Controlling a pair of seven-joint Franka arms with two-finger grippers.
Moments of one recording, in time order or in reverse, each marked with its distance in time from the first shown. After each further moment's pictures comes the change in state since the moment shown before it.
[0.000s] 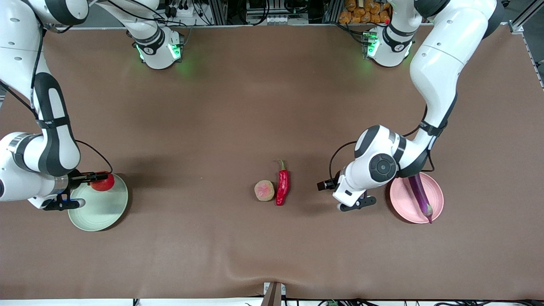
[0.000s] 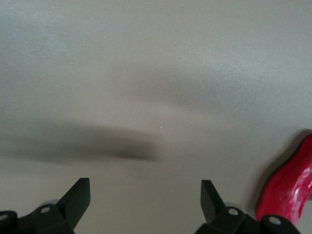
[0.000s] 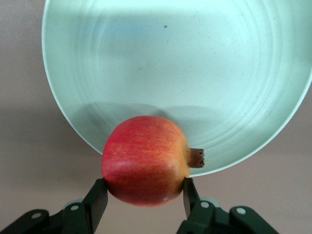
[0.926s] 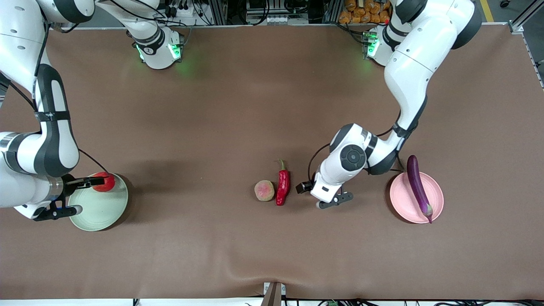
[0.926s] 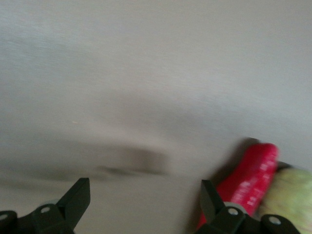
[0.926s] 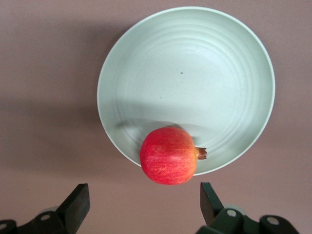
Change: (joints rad) left arm -0.176 0.052 0.079 0.033 -0.009 0.196 -0.158; right arm 0.060 -0.014 0.015 0.148 -0.074 -0.097 0.001
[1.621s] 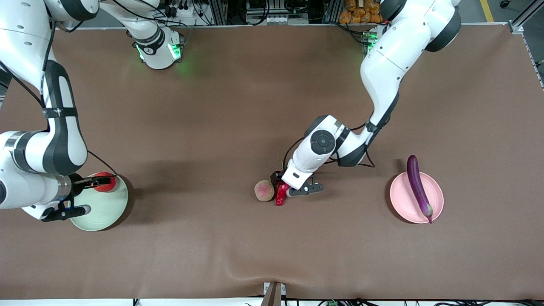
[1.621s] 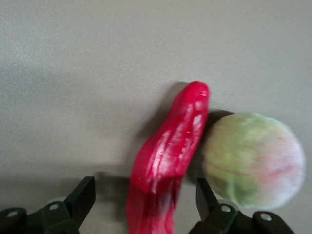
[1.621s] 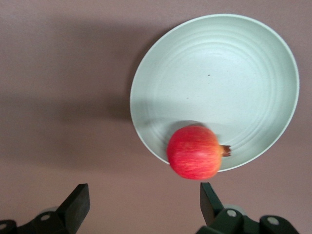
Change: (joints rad) left arm -0.146 0.058 0.042 0.022 0.000 0.107 -0.005; right arm 0.050 -0.017 0.004 0.017 0.036 -0.048 0.056
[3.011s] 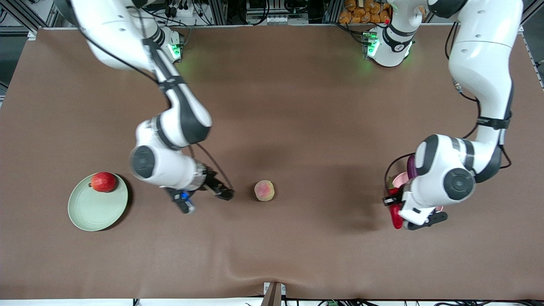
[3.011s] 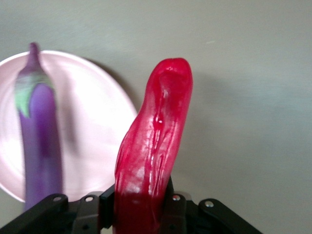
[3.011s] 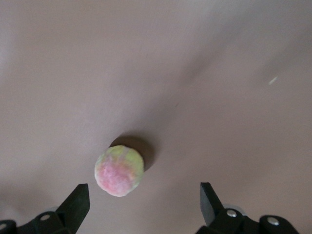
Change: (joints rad) left arm 0.428 -0.196 0.092 0.001 0.000 -0.482 0.390; right arm 0.513 0.072 0.034 -0.003 0.378 0.421 1.306
